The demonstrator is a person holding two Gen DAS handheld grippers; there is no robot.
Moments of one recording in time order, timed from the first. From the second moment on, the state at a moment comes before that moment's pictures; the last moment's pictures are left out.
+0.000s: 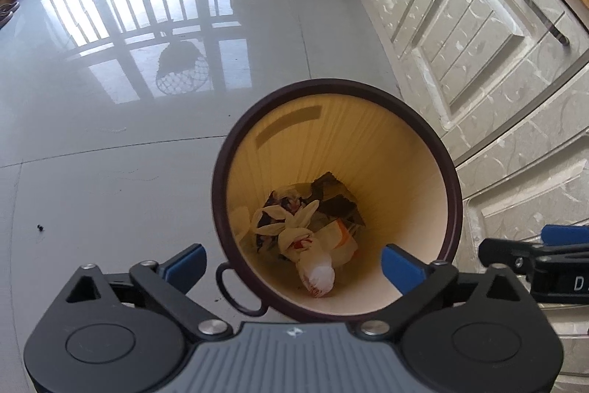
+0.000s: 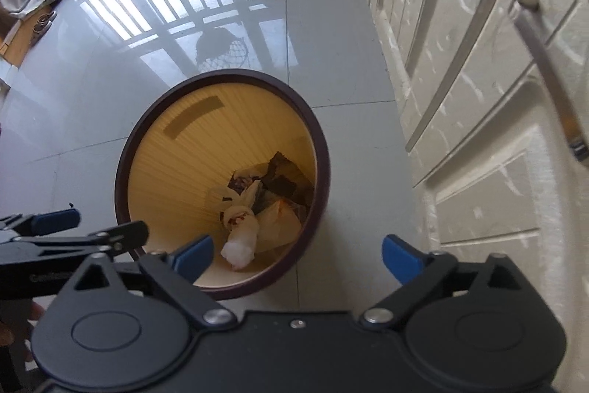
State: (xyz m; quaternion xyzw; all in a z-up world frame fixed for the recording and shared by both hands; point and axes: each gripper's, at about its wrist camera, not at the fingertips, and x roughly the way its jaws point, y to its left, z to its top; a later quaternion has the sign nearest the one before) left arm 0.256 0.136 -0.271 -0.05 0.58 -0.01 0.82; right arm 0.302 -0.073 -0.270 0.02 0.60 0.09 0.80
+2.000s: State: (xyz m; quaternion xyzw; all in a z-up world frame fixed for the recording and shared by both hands) left arm 0.137 0.090 -0.012 -0.05 0.29 -0.03 0.95; right arm 0.162 -0.135 -0.012 0.01 0.25 0.08 0.96
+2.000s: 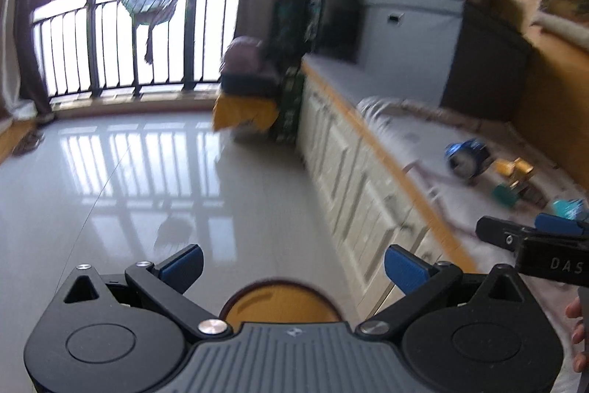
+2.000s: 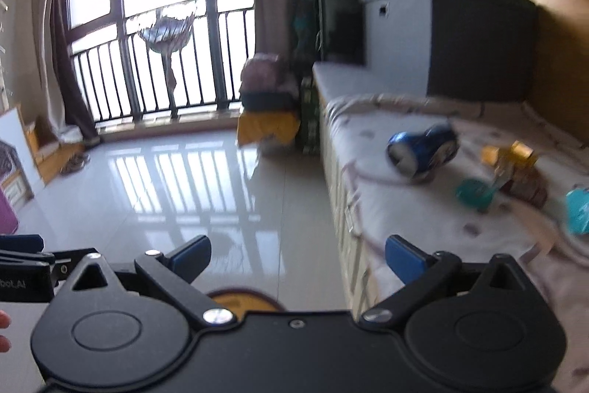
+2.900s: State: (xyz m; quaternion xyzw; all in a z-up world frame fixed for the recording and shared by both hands) left arm 0.202 -0.146 0.013 0.04 0.19 -0.26 0.95; right arm 0.157 -0.362 0.006 0.02 0.18 -0.05 0.98
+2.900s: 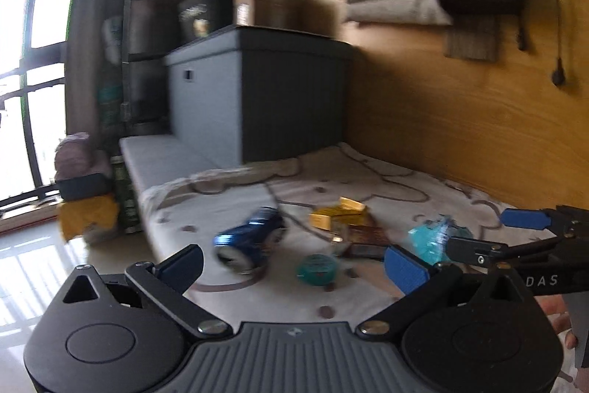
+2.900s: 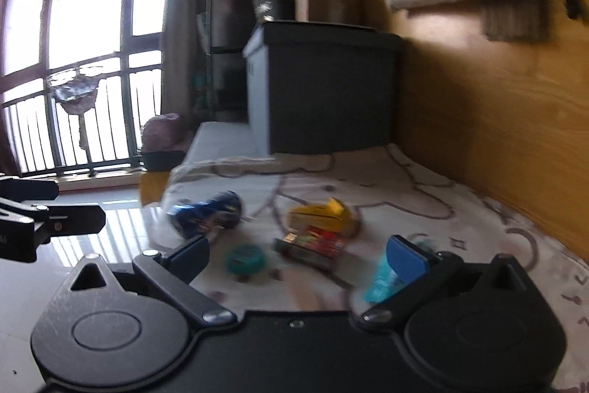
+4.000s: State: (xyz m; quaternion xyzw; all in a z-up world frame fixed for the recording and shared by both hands) left arm 0.328 -0.243 -0.095 0.11 0.27 -0.32 0.90; right arm 0.247 -0.382 -0.088 0.02 0.30 0.02 0.95
